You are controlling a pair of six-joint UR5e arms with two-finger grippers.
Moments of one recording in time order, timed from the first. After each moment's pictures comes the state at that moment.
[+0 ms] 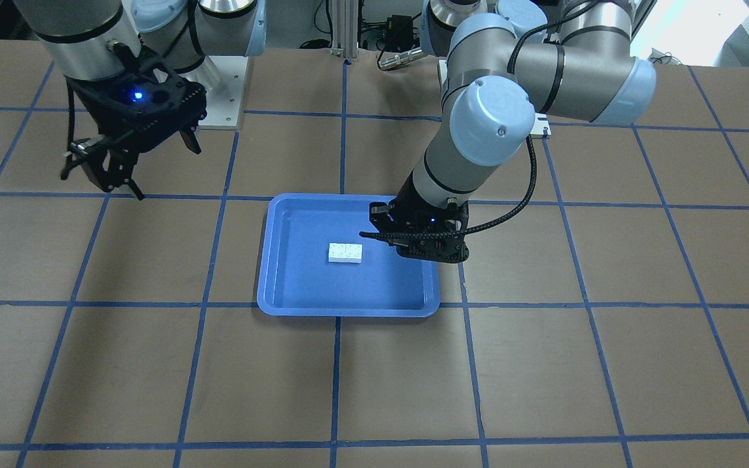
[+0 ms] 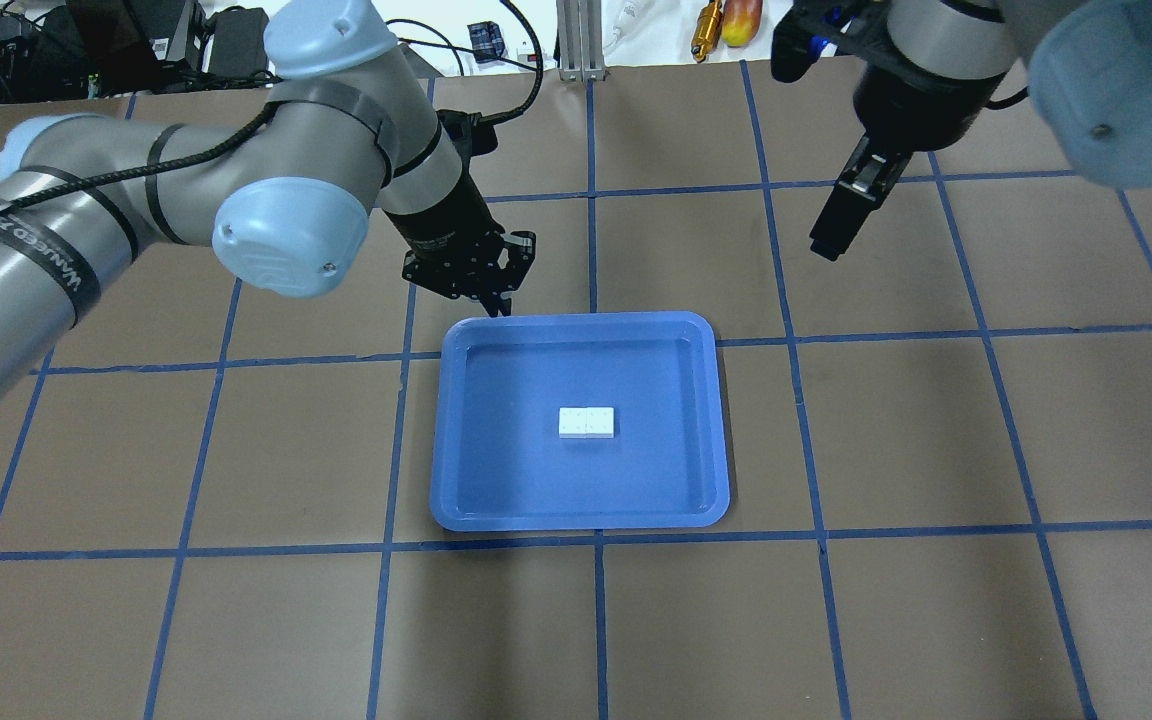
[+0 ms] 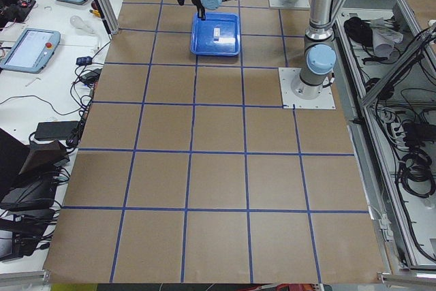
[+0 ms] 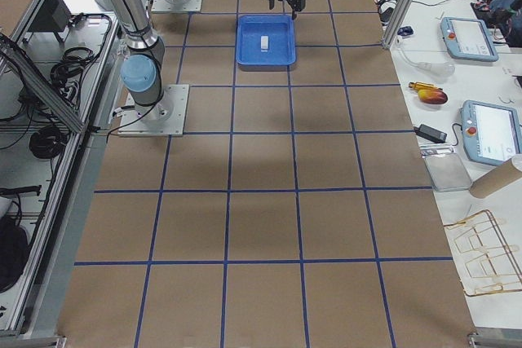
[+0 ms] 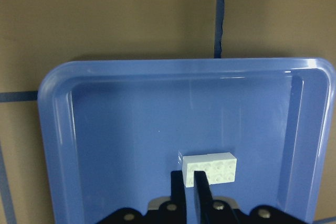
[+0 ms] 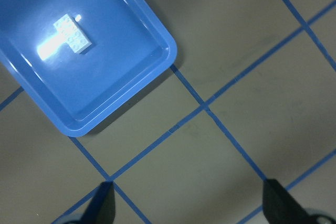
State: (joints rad) left arm -1.74 -1.79 -1.63 -1.36 1.37 -0.12; right arm 1.57 -1.57 1.55 -1.59 -1.54 -0.82
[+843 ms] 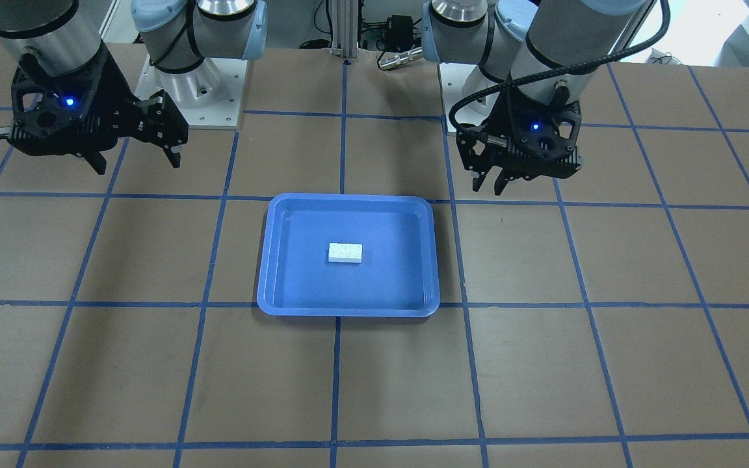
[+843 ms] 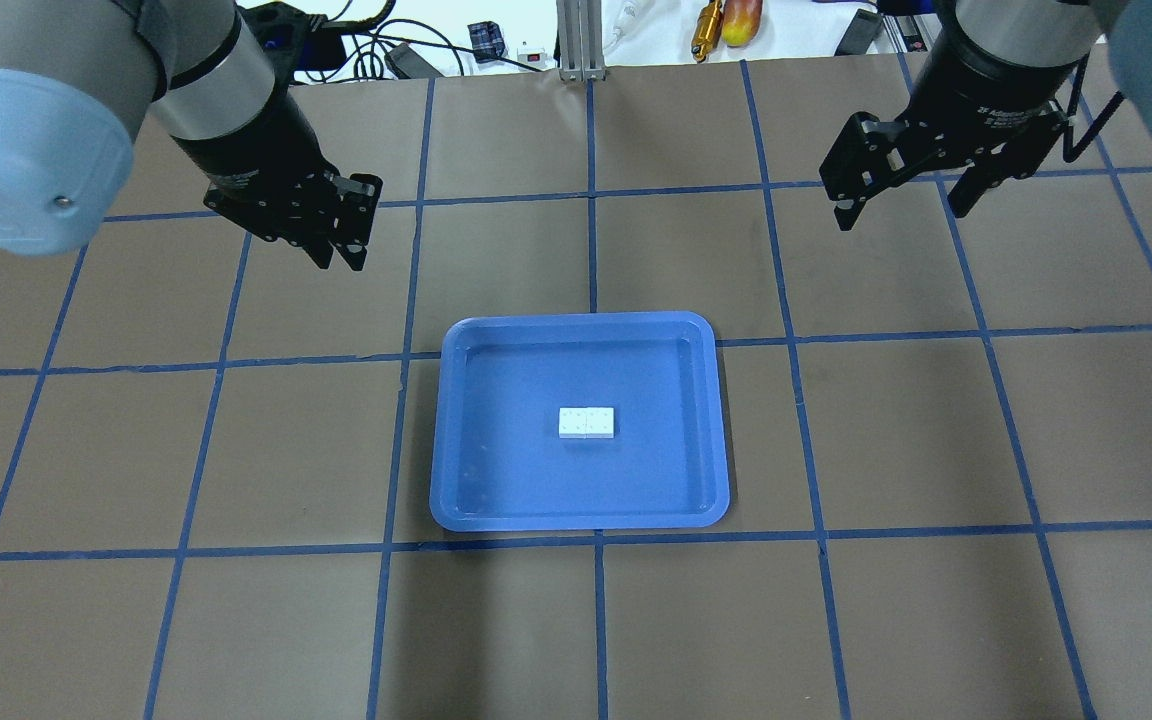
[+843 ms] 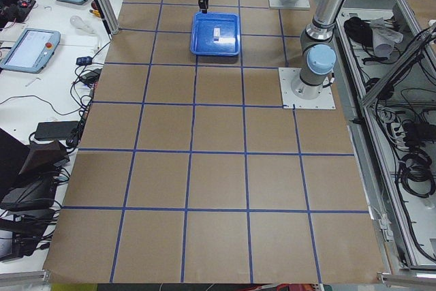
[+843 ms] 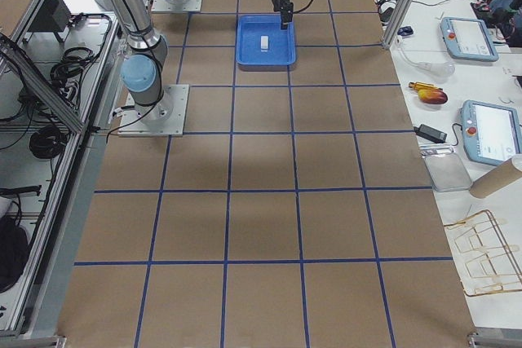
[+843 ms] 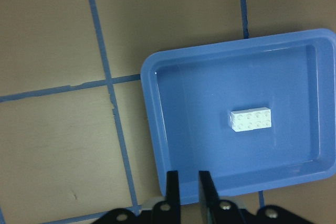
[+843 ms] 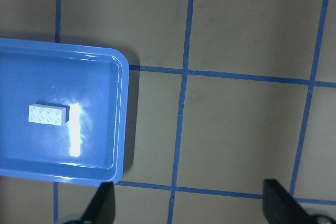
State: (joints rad) left arm -1.61 -1.59 -1.58 -1.52 1.51 0.11; right arm 1.53 -1.57 1.55 -1.54 -1.52 -0.11
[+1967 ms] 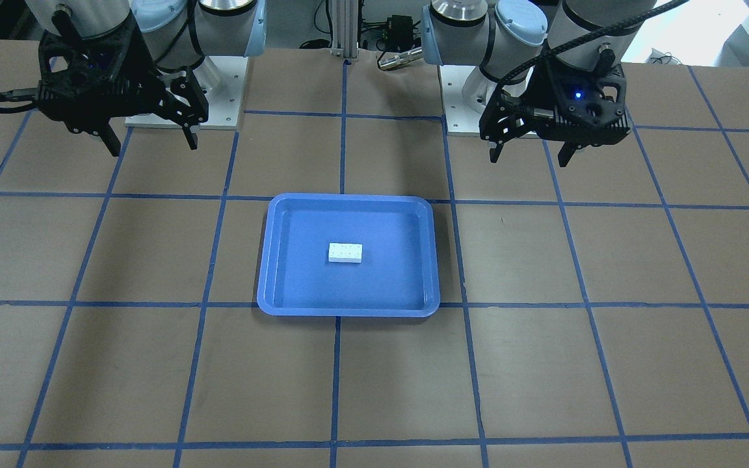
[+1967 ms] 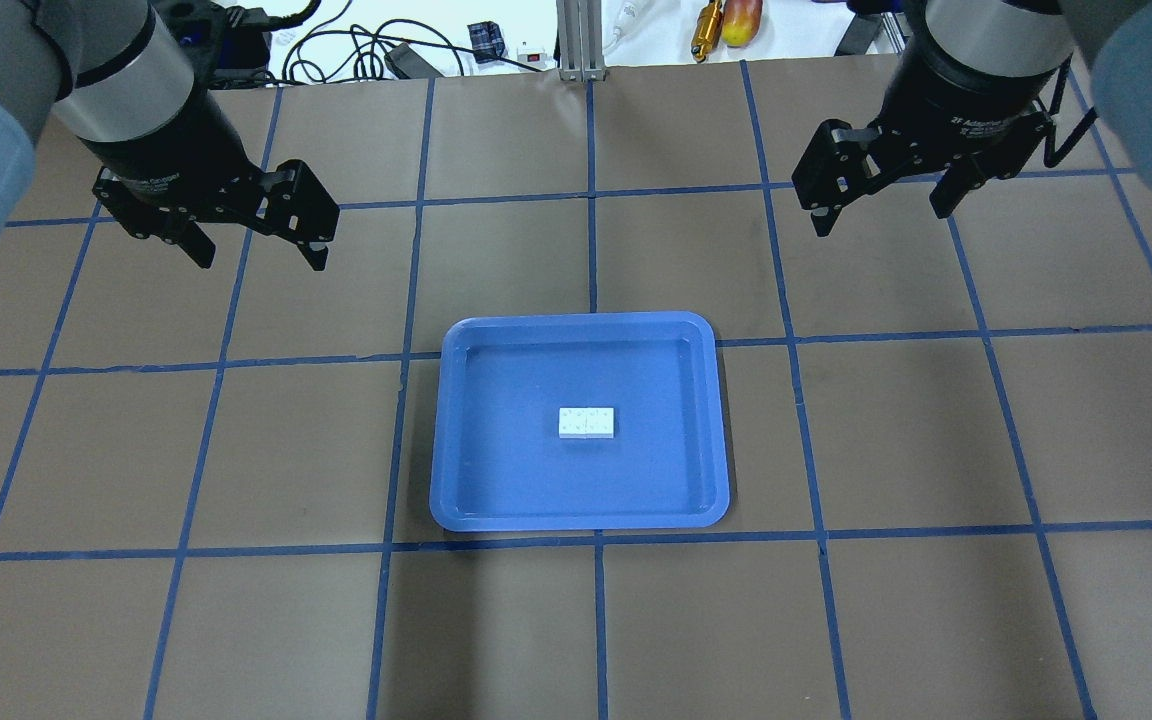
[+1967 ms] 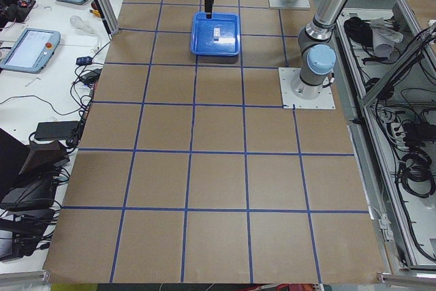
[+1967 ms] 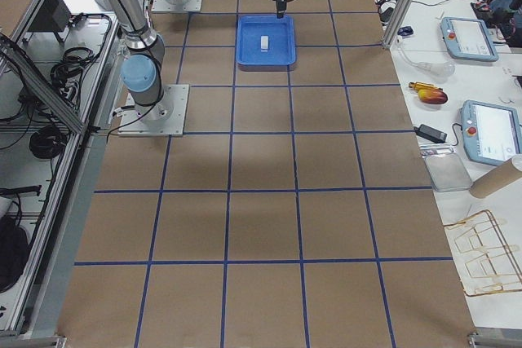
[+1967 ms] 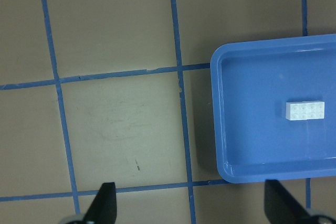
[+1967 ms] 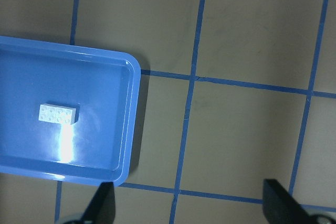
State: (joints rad) left arm -1.56 -1.53 -1.58 -1.58 1.59 0.07; right arm 1.59 -1.61 1.55 -1.57 -1.55 -0.11
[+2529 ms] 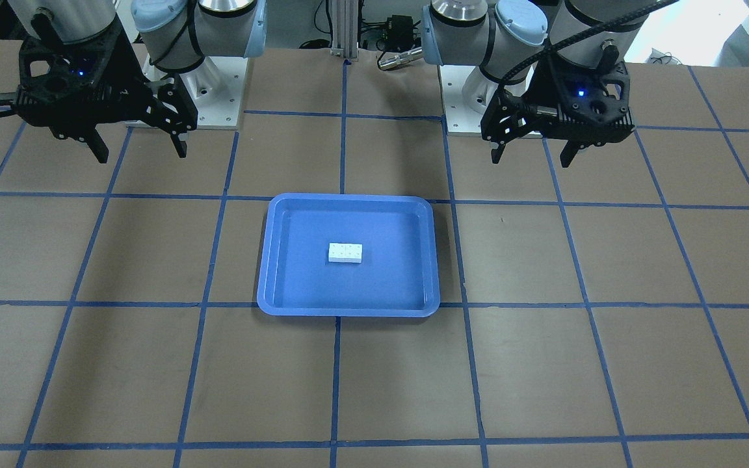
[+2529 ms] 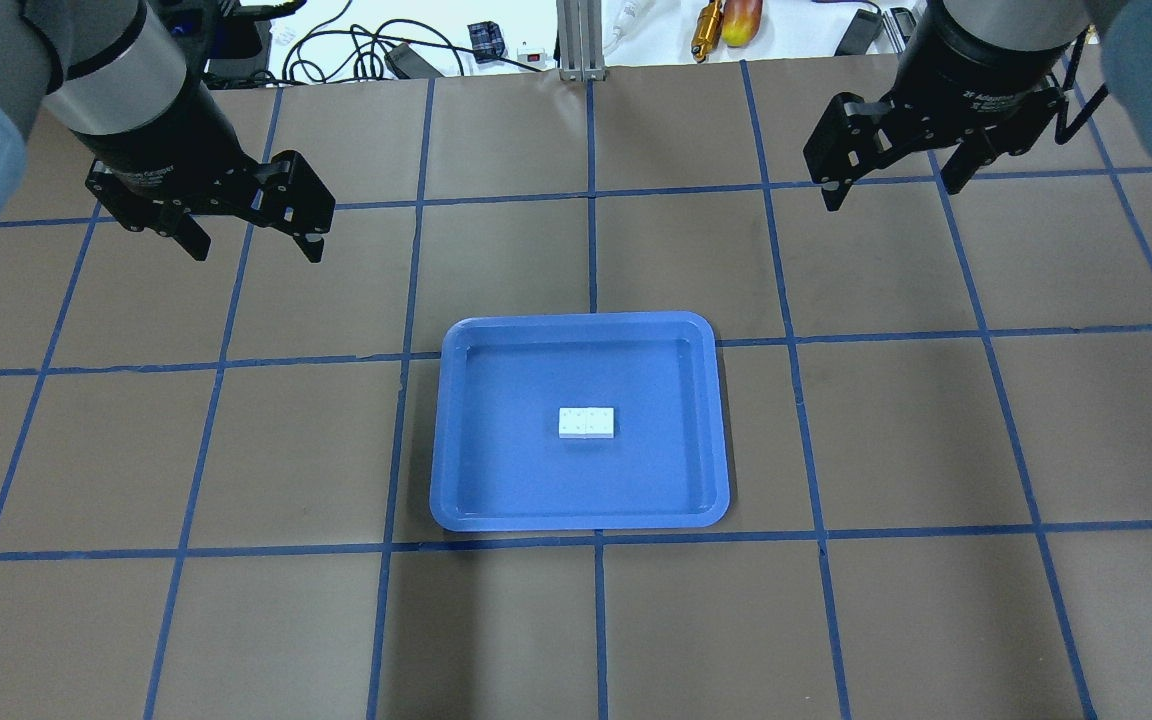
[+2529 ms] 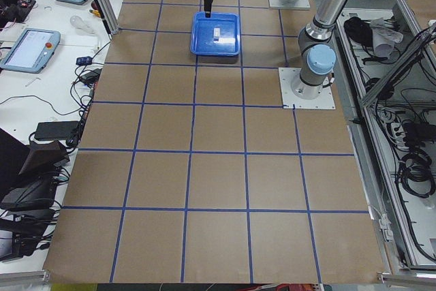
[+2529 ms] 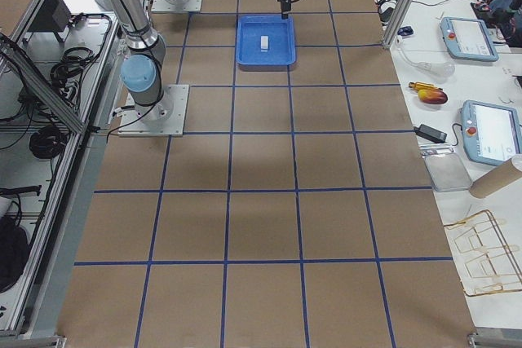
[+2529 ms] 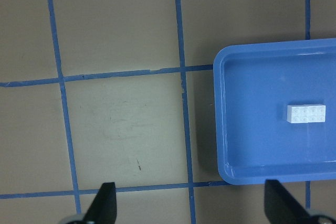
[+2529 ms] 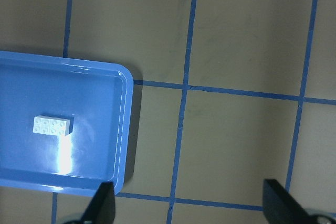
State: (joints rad) left arm -1.56 -1.53 -1.58 -1.57 1.59 0.07; right arm 1.58 -1.60 1.53 -1.58 -1.56 -0.11
